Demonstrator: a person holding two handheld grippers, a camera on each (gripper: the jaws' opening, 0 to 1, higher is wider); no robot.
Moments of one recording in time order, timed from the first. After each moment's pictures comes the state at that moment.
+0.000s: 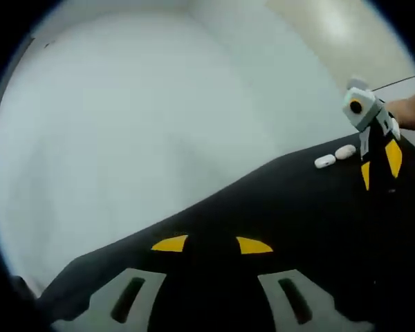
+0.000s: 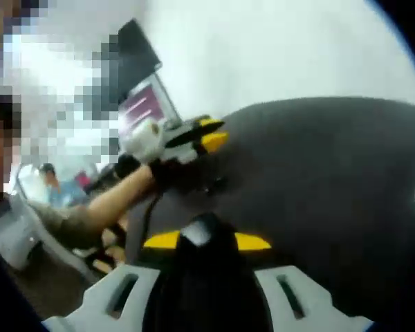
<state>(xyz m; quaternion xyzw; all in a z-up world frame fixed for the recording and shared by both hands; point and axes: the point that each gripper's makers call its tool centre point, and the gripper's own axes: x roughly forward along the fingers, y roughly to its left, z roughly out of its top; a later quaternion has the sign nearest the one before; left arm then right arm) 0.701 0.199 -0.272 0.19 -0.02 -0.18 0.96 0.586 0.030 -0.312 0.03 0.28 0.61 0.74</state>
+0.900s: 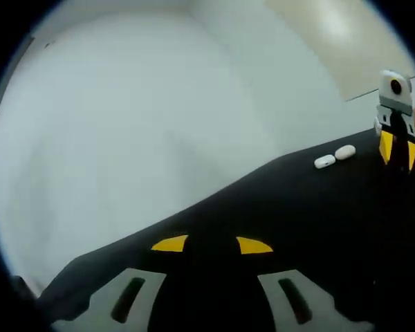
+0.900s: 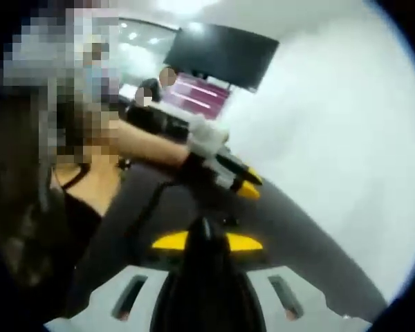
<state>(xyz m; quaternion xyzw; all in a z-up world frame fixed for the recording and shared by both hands) 0.701 0.199 -0.272 0.19 -0.02 -0.18 0.96 0.558 0.030 -0.287 -0.25 -0.04 0.62 0.75</state>
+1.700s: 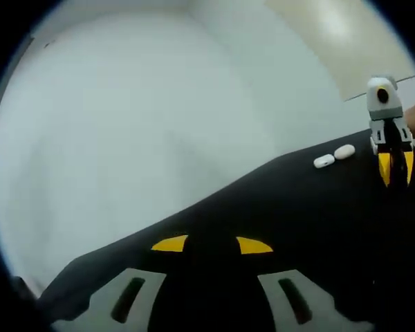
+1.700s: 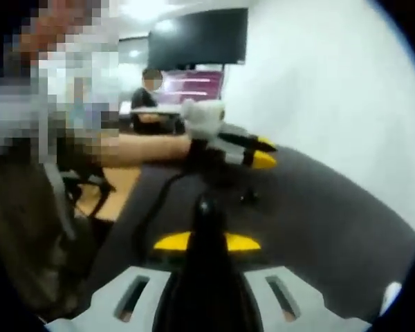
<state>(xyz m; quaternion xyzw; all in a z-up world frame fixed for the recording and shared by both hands) 0.701 0.198 -0.272 0.19 -0.02 -0.19 0.96 0.563 0.033 -0.306 -0.15 0.09 0.67 0.72</state>
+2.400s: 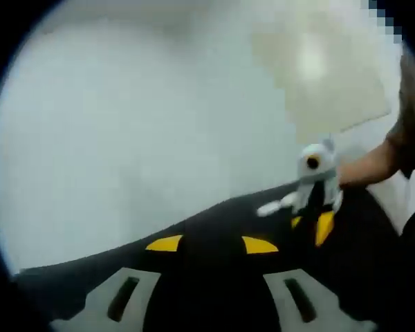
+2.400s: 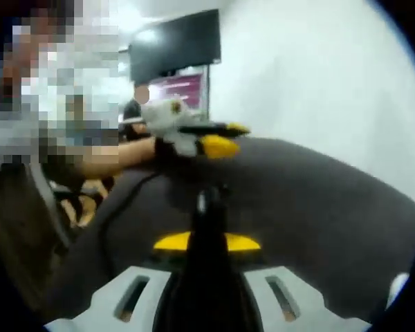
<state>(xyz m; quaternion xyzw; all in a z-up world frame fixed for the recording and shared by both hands) 0.627 0.106 -0.230 0.09 -0.12 -0.44 0.89 0.602 0.035 -0.320 -0.13 0.10 0.66 0.73</state>
